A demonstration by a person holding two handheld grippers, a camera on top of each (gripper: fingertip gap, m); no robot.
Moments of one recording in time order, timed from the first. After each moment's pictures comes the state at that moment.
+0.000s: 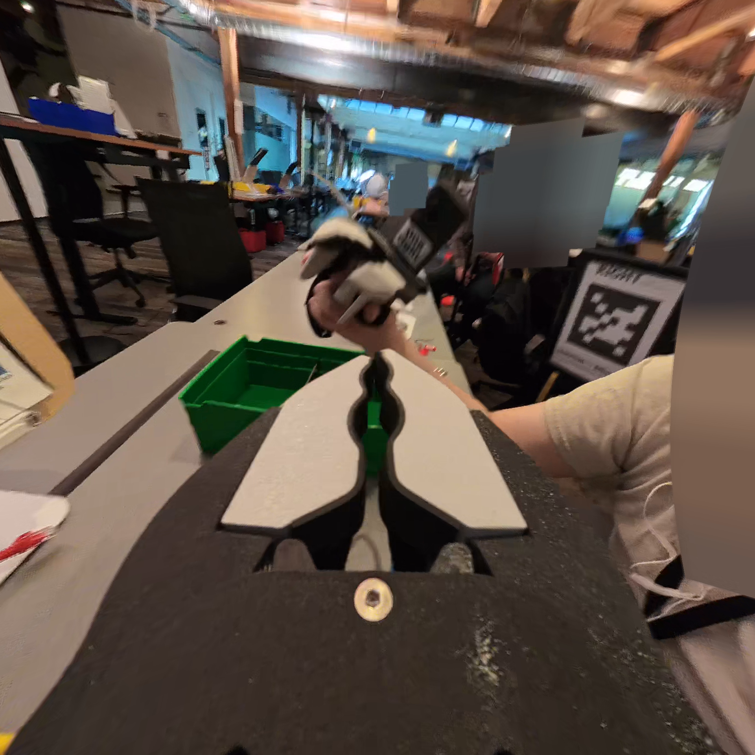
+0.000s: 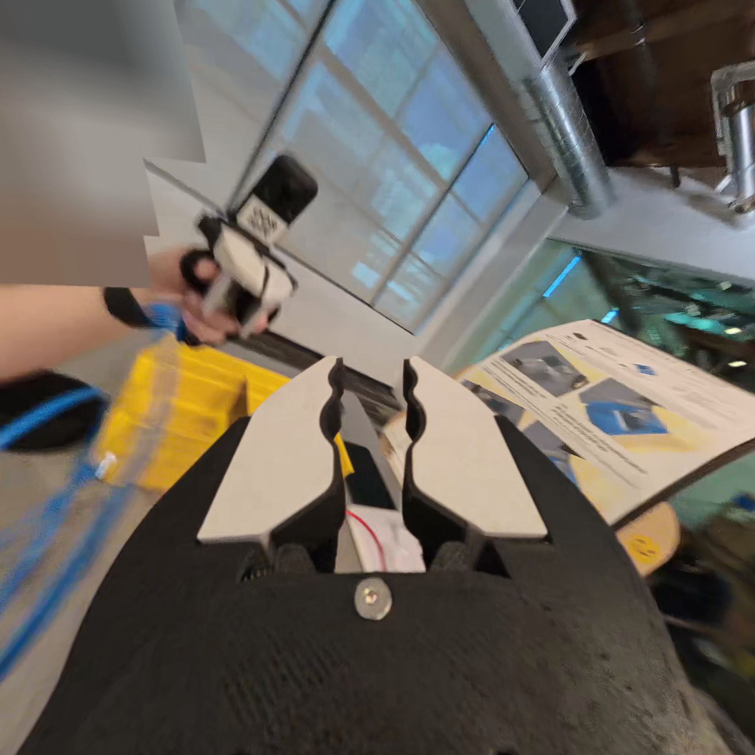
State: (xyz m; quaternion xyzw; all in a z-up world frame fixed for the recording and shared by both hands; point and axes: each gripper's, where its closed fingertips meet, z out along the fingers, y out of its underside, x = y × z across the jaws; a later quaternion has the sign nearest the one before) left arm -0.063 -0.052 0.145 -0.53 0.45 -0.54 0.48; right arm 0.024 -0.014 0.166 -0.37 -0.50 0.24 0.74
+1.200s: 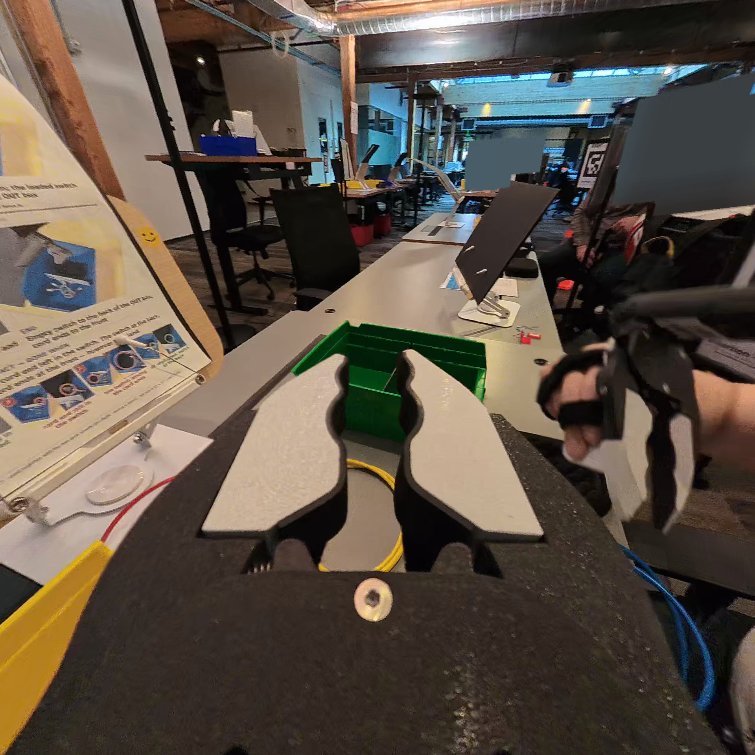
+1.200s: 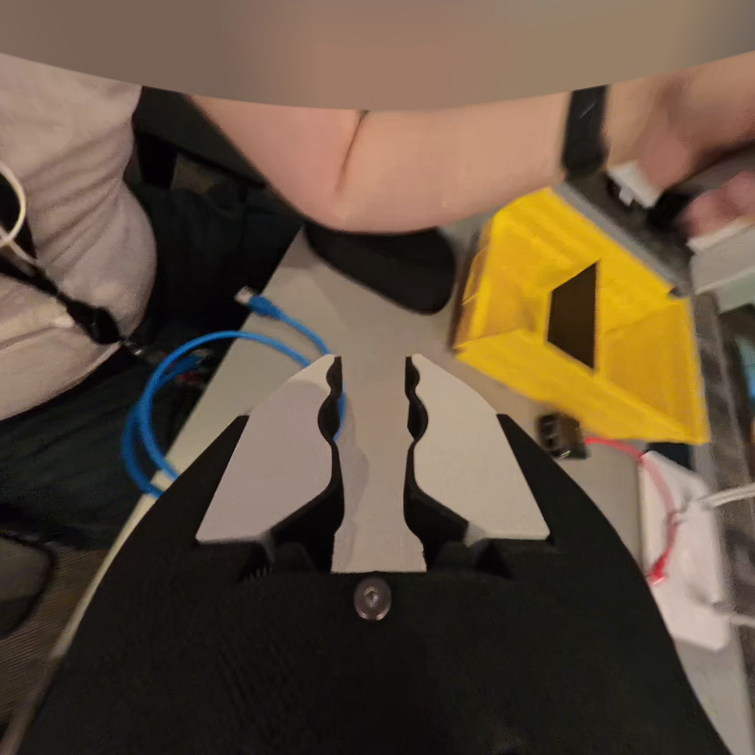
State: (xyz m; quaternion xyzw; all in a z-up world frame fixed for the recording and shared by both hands) left arm -0.097 -0.031 0.143 -0.58 0.42 -0.41 0.57; right arm -0.045 -0.212 -0.001 -0.45 -0.77 0.23 0.40
